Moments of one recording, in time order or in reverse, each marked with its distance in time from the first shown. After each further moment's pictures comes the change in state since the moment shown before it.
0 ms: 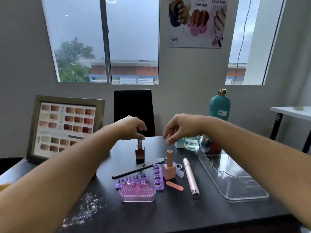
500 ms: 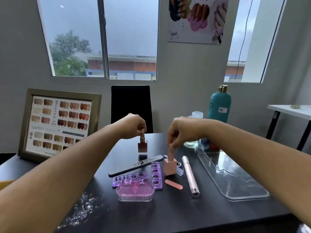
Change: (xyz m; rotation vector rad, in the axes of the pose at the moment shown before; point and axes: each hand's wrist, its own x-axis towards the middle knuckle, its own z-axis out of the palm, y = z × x) left_hand 0.009 -0.003 0.018 -0.033 0.084 0.052; right_hand 0.000 0.003 0.017 -0.058 -0.081 0.001
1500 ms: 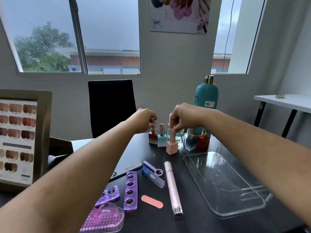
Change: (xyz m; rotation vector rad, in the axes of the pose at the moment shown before) left_hand 0.115 0.052 0.061 -0.055 0.062 0.020; right_hand 0.017 0.095 -0.021 -0.087 0.161 0.194
